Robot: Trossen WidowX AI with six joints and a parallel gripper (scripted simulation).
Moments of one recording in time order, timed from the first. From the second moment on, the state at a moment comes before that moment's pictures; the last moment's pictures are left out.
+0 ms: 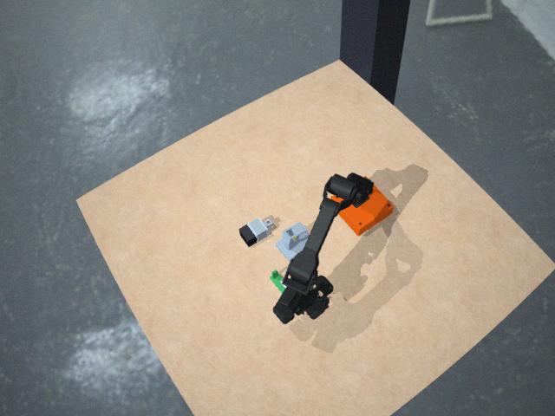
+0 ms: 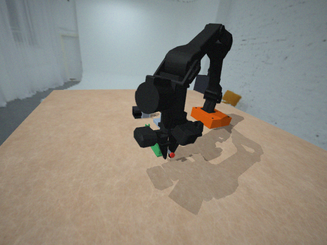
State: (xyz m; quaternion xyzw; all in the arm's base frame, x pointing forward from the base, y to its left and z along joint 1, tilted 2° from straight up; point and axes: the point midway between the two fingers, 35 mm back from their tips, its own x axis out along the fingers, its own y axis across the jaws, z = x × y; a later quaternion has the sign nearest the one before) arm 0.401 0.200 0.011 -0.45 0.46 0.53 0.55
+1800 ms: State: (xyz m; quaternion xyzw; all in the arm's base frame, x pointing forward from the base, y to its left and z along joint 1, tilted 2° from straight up) arm 0.402 0.129 0.138 -0.45 0.46 0.52 0.56
